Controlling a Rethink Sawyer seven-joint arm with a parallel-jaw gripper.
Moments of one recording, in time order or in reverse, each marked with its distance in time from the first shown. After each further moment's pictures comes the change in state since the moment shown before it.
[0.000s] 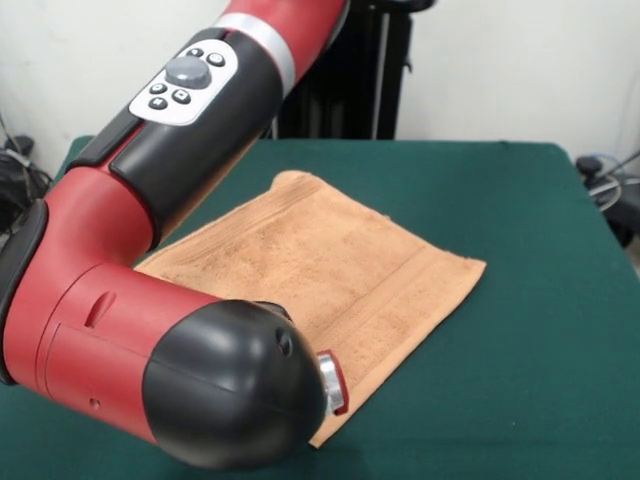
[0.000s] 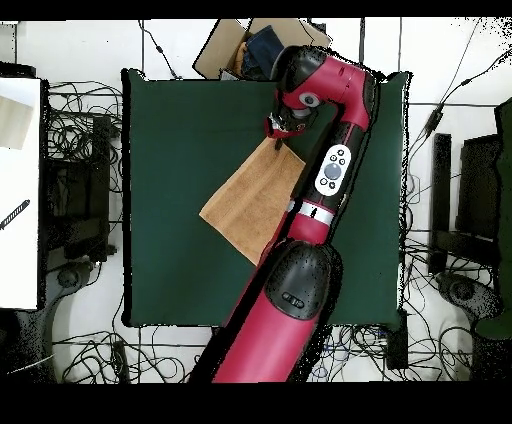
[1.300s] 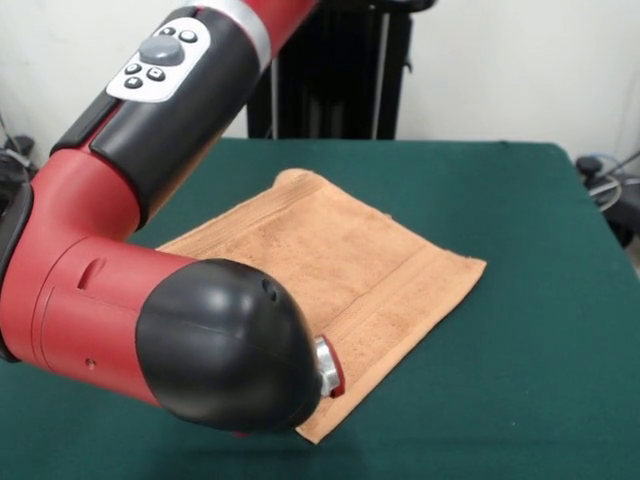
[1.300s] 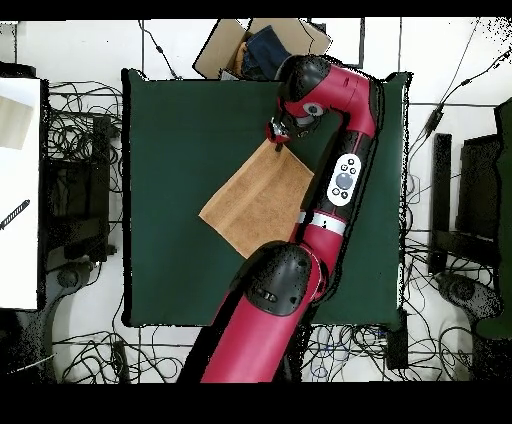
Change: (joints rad) arm 0.058 0.002 -0.380 0.001 0.456 -0.100 0.000
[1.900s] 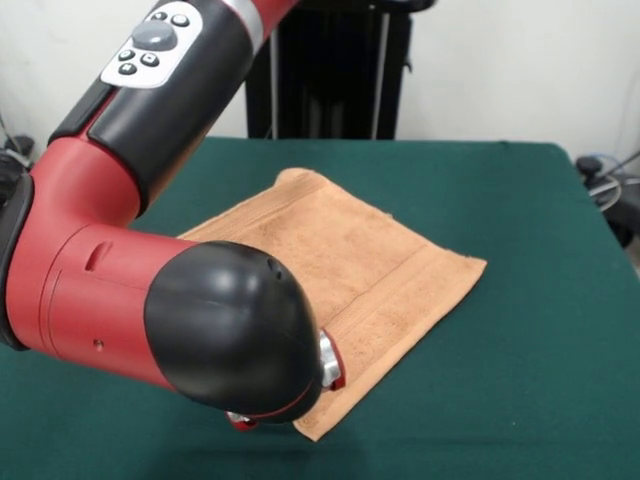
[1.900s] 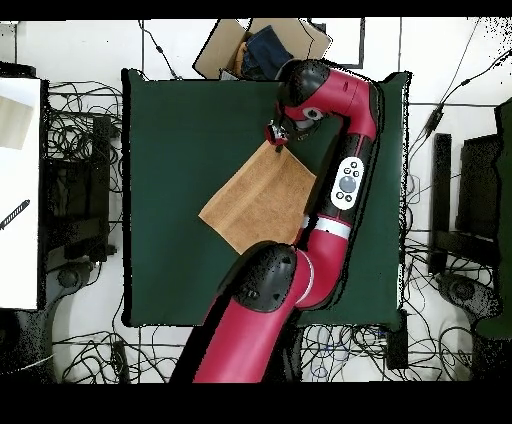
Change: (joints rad) arm 0.039 0.011 -0.213 0.000 0.229 -0.065 0.000
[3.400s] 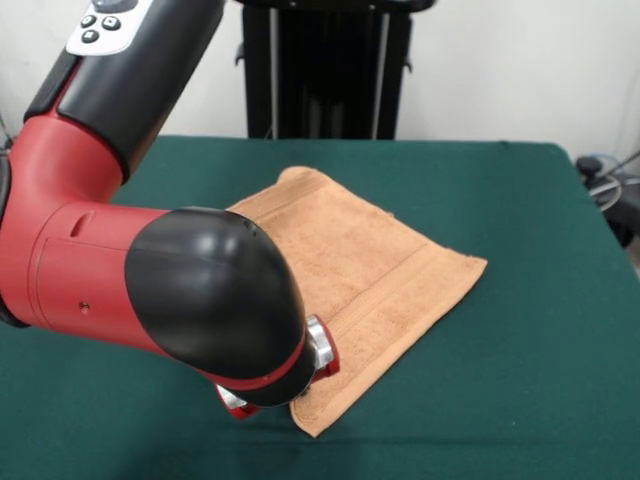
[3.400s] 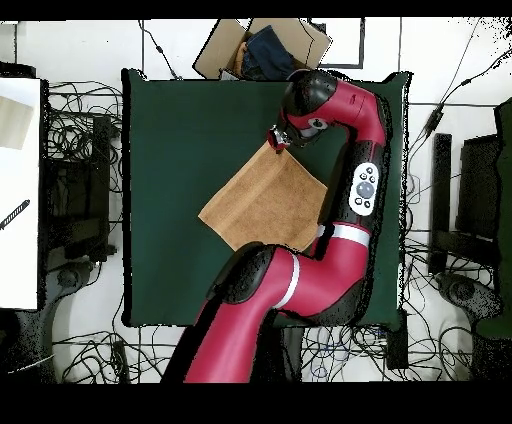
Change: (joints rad) arm 0.052 0.046 -0.574 0.084 0.649 -0.222 0.000
